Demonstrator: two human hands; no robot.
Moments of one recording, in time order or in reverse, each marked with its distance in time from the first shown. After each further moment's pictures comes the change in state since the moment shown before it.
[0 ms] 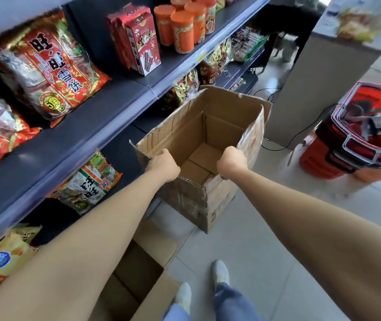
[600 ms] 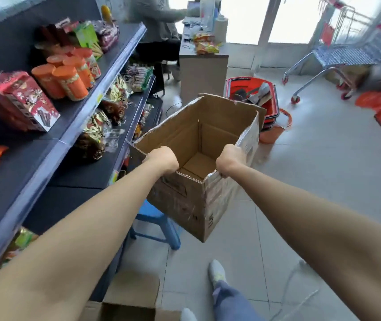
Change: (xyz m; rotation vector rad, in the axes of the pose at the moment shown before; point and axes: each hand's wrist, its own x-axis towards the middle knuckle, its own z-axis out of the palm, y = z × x) left_hand -0.074 0.136 0.000 0.267 -0.038 0.538; right_hand -0.107 0.122 -0.069 0.260 0.376 0.398
